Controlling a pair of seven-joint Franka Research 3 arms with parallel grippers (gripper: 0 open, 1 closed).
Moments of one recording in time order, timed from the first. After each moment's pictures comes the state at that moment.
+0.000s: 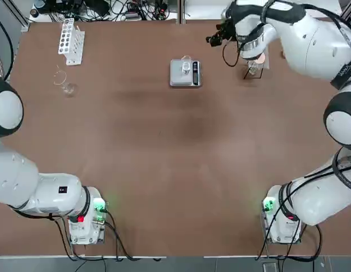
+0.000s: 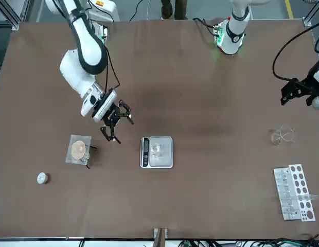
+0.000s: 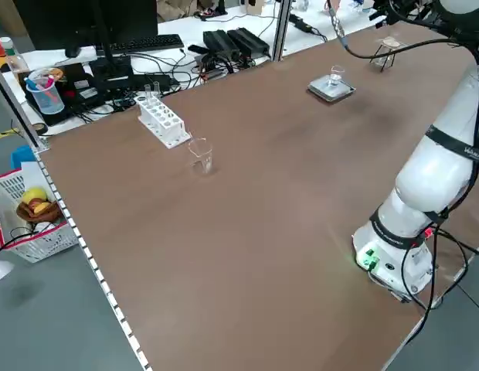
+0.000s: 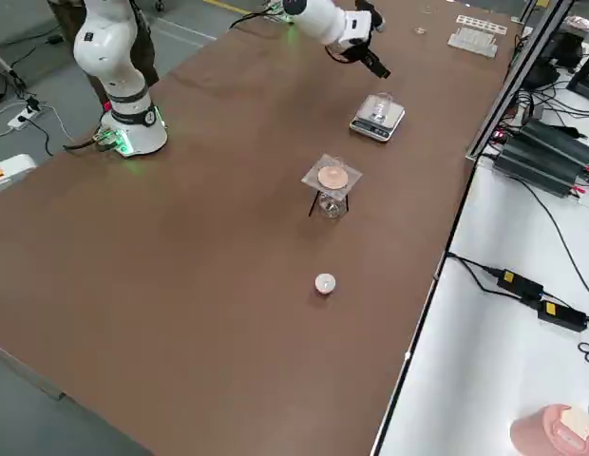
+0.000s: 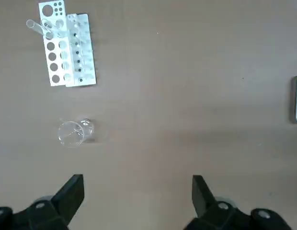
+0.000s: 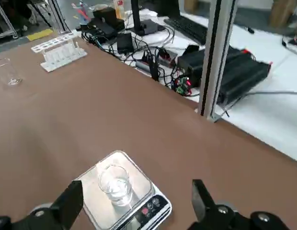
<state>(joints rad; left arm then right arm) 0.01 0.07 -0.05 -1.47 0.04 1.60 0.01 0.50 0.18 0.04 -2.04 1.31 2.85 -1.45</state>
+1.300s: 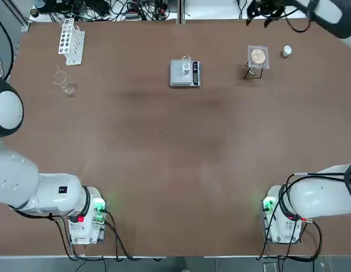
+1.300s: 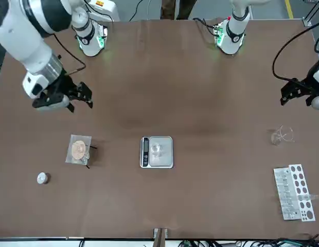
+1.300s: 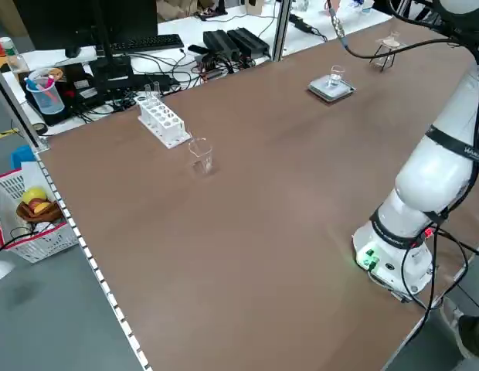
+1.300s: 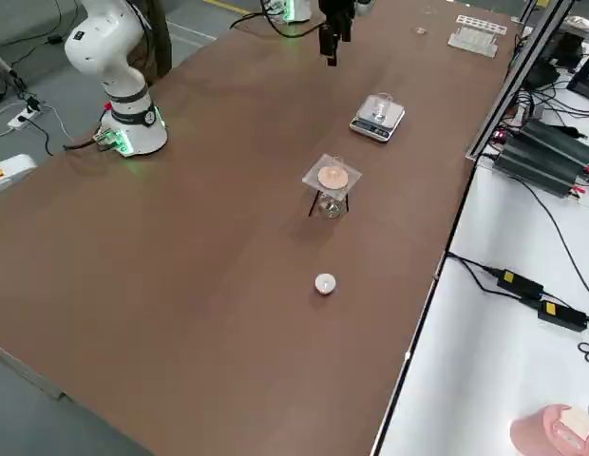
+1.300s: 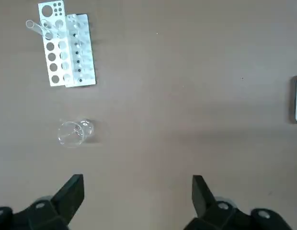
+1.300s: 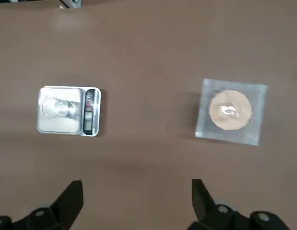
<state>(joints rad) 0.01 0.07 -0.06 -1.47 0.04 1.60 0.01 0.24 -0.10 -0.01 -1.90 0.15 1.97 0.15</state>
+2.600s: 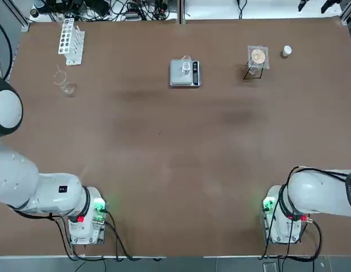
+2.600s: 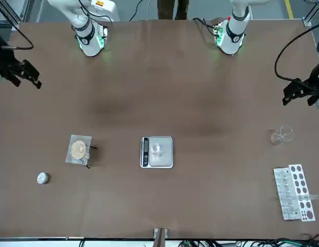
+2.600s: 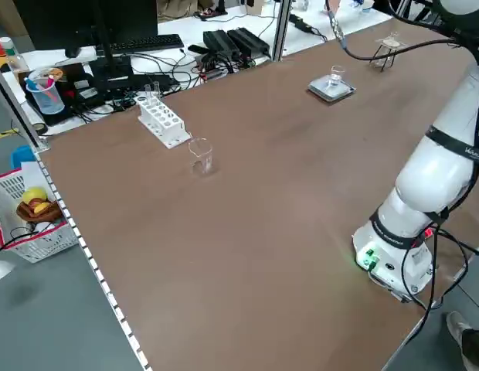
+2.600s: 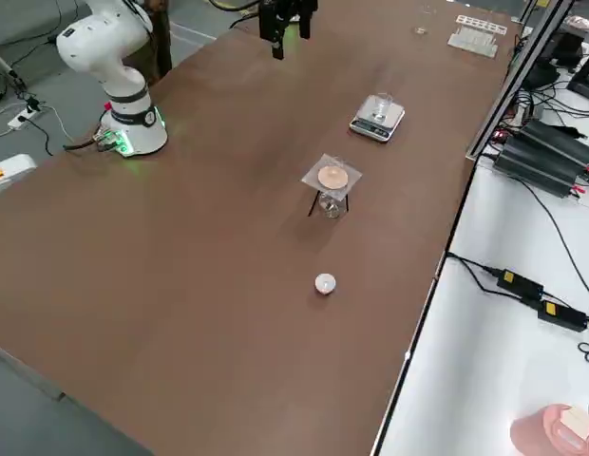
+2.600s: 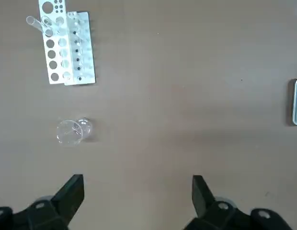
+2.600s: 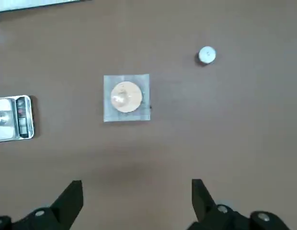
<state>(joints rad) 0.02 0.07 -0.05 -1.47 0.02 1.60 0.01 -0.05 -0.19 0.02 -1.75 0.04 1.68 0.08</state>
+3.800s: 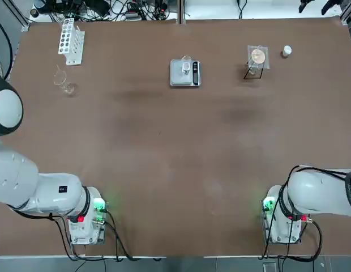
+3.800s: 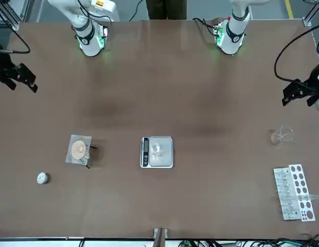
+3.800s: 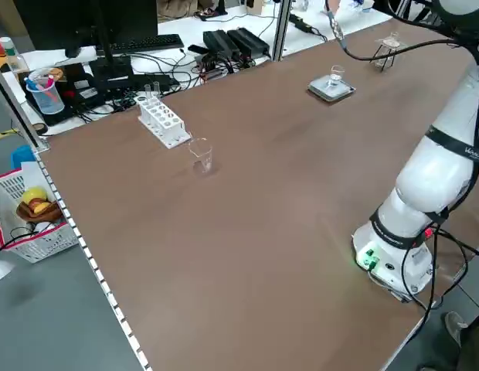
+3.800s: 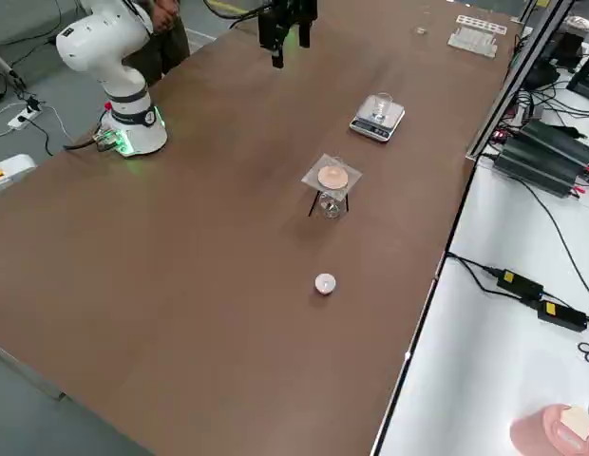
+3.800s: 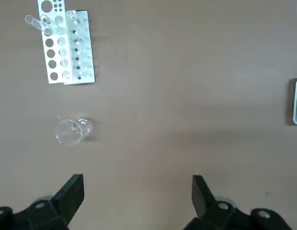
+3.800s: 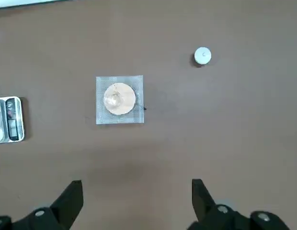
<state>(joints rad) 0.02 0.08 -0.05 -1.47 0.02 1.60 0.01 -0.06 -0.18 0.03 -1.80 0.02 1.74 0.07</state>
